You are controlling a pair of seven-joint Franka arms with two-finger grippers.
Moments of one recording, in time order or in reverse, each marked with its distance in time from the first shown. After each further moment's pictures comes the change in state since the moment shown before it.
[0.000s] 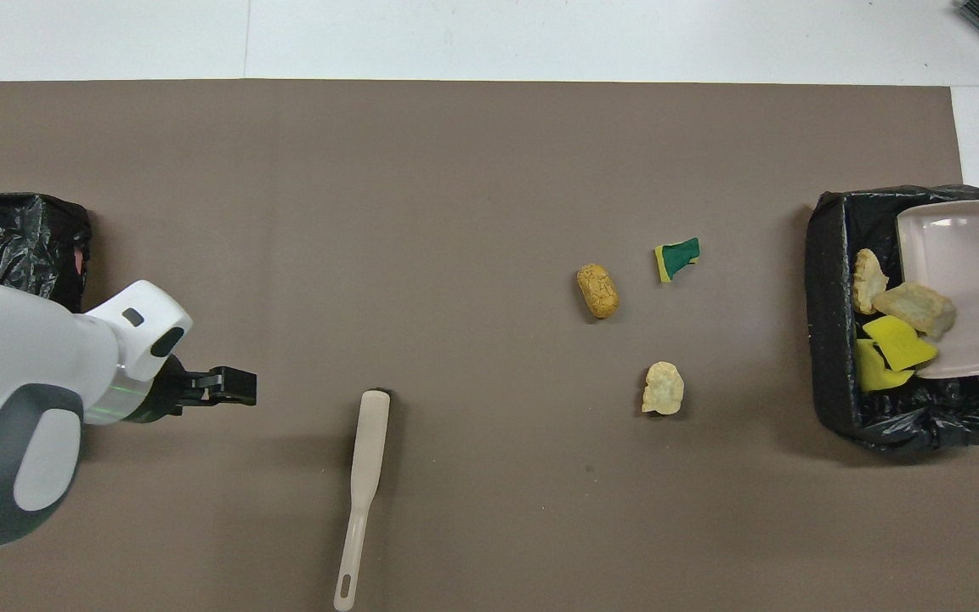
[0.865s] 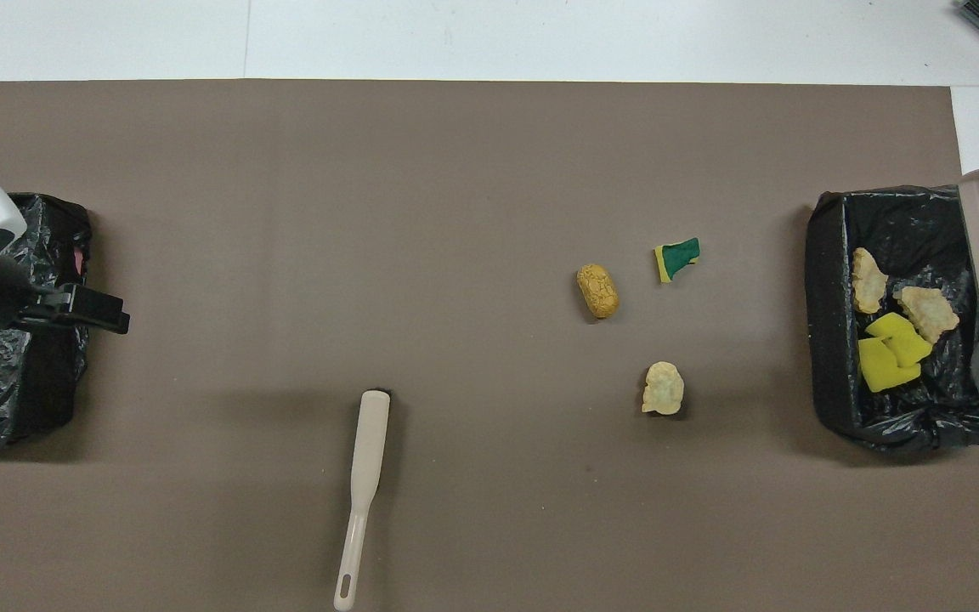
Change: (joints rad) left arm 0.162 0.158 -0.007 0.419 0.058 -0.234 0.212; right arm 0.094 -0.020 0.043 0.143 -0.131 -0.195 -0.035
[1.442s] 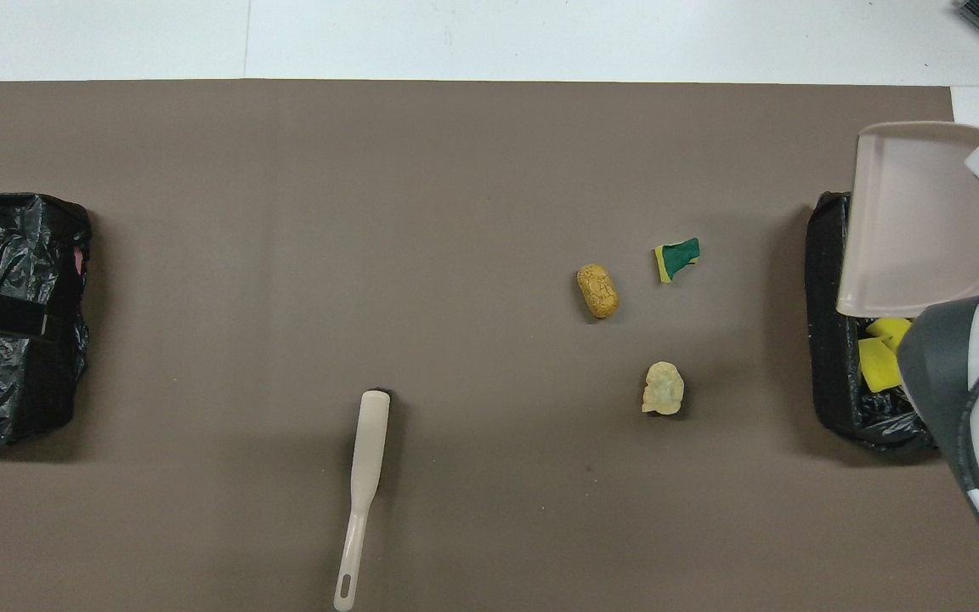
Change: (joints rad) left arm 0.002 -0.074 0.003 0.152 0.003 -0.183 -0.002; right arm 0.116 0.001 0.019 0.035 0.305 -0.063 0.312
